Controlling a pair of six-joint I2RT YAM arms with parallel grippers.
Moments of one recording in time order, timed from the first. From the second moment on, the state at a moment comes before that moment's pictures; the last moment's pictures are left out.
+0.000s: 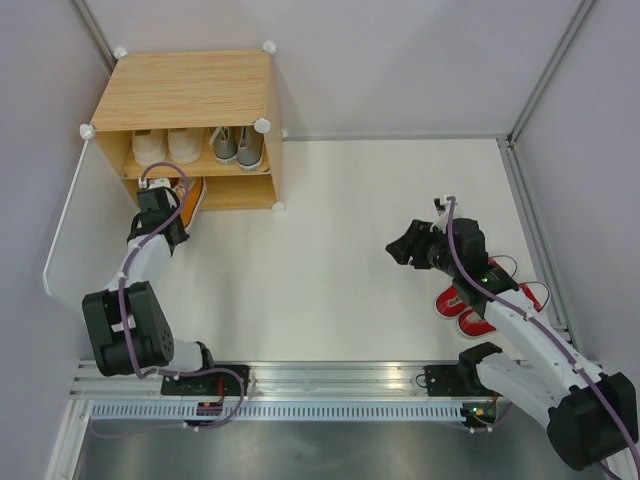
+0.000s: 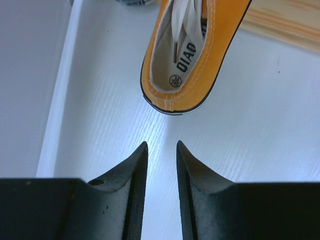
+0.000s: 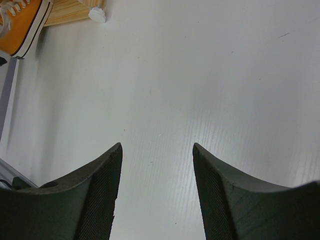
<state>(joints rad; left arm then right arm) 0.24 1.39 0.88 -0.23 -0.16 -0.02 0.36 0.92 0.59 -0.15 -0.20 0.54</state>
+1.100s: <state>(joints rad) 0.24 1.67 0.94 -0.09 -0.08 0.10 0.40 0.98 0.59 -0.16 -0.14 0.53</state>
